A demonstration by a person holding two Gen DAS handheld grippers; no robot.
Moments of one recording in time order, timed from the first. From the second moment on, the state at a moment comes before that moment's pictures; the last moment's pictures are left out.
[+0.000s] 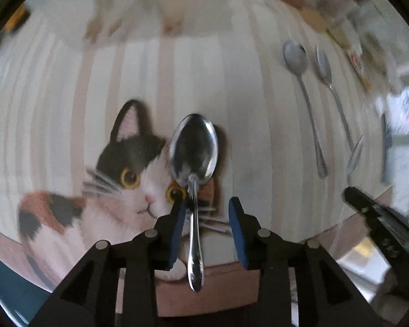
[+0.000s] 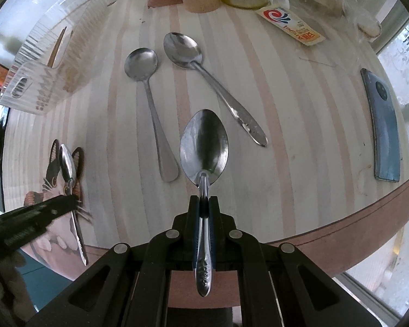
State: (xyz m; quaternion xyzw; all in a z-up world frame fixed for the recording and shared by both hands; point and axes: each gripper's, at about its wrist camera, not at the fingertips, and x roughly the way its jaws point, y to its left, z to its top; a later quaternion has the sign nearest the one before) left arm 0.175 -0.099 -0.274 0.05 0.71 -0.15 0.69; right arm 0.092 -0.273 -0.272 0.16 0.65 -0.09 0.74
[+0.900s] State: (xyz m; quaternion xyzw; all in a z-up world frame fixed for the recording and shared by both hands) left arm 0.184 -0.071 -0.151 0.06 0.60 -0.13 0.78; right arm 0.100 -0.281 -0.230 0.17 0.60 -0.07 0.77
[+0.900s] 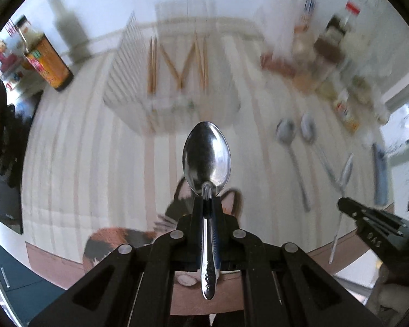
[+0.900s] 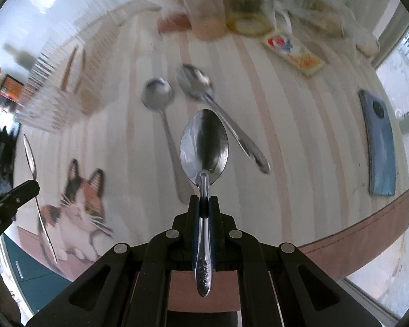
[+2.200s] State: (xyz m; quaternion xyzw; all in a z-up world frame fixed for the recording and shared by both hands) left arm 0.396 -0.017 -0.132 0.03 0.61 -0.06 0.79; right arm 0.380 -0.188 -0.181 0.17 0.61 0.05 0.77
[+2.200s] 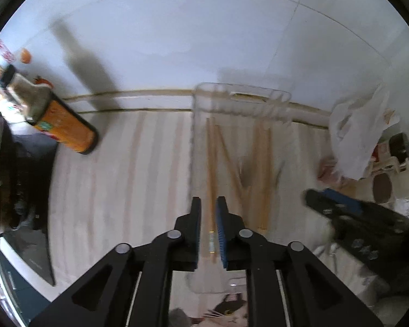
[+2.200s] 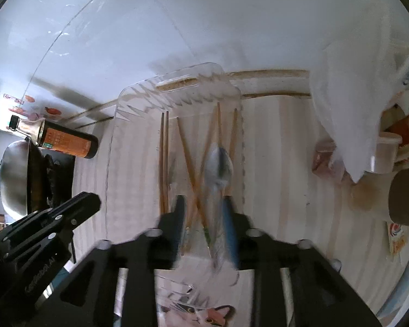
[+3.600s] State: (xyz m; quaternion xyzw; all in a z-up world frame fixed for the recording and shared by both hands) left arm 0.213 -0.144 -0.229 0.09 0.61 0.01 0.79; right arm 0.217 -0.323 -0.297 0.00 0.65 -0.05 0.76
